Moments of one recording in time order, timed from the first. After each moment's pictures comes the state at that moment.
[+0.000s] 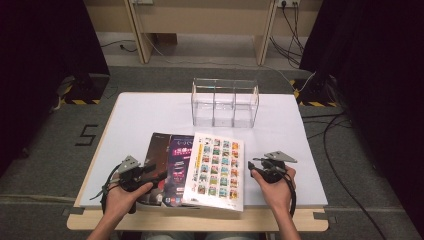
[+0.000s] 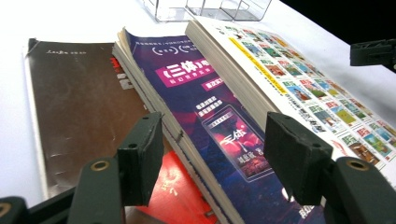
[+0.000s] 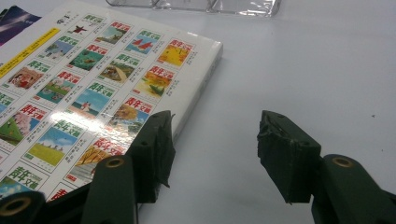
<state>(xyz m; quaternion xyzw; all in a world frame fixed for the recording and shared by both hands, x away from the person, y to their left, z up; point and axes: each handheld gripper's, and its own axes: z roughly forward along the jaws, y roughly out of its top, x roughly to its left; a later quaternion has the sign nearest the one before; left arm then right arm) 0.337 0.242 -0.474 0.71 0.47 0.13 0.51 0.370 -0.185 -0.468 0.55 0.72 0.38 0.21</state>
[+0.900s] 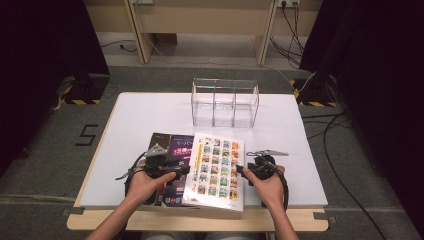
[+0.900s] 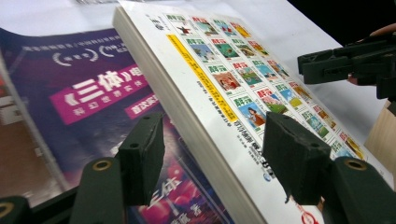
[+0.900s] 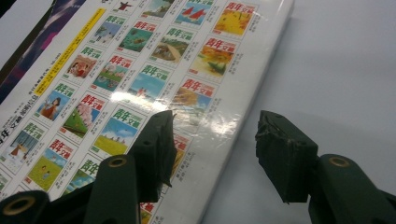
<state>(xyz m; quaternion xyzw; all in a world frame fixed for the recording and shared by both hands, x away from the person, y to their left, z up) 0.376 0.178 -0.463 0.76 0.45 0.05 0.47 0.384 -0.164 -0.475 0.56 0.73 0.39 0.07</state>
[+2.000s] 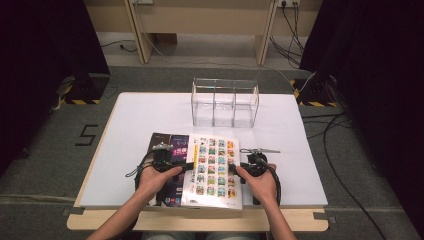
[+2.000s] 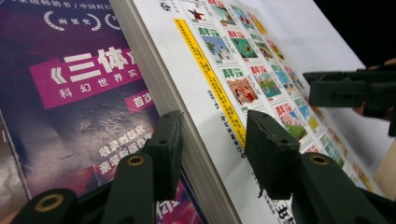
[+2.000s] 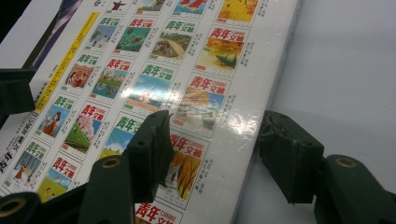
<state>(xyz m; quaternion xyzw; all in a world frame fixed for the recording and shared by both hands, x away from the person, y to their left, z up) 0.394 0.168 -0.473 0.71 0.53 0.01 0.45 0.395 -0.146 -0.483 0.57 0.72 0.40 0.04</state>
